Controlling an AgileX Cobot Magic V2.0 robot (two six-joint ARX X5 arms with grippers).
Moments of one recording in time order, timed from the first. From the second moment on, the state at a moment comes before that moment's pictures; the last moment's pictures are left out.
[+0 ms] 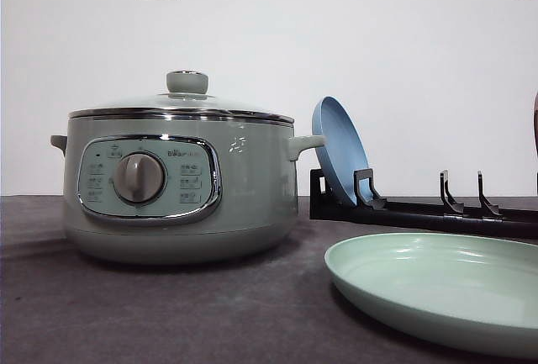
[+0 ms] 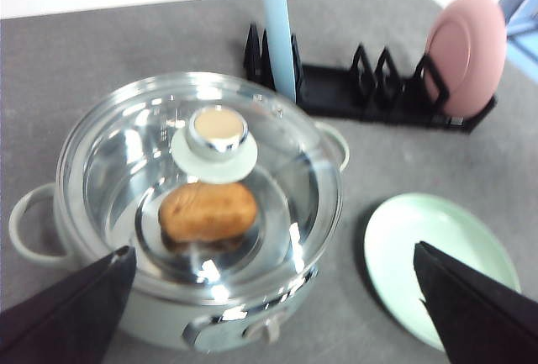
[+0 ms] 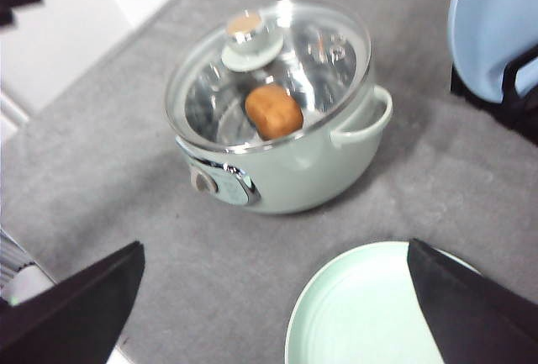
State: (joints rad) left_arx -0.31 0.89 1.17 -0.77 0.32 -0.03; right_arx 0.66 0.63 0.97 -0.75 -0.13 0.31
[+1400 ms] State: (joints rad) left_arx -0.40 1.71 1.74 -0.97 0.18 0.02; right_arx 0.66 0.52 0.97 -0.77 -0.05 0.31
